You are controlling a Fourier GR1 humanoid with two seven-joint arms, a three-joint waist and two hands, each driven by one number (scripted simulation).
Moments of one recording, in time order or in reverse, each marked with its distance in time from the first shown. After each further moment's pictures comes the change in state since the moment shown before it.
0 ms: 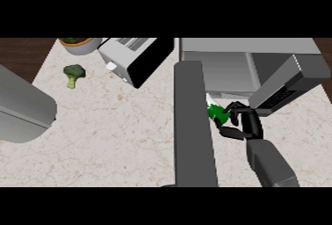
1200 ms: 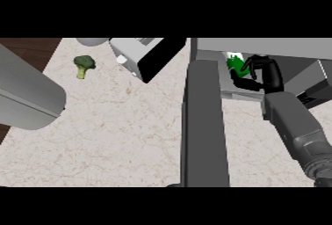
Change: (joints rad) left arm -0.150 0.044 -0.010 0.053 -0.011 0.005 0.045; right arm -0.358 -0.191 0.000 0.145 0.062 -0.207 0.243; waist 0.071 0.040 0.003
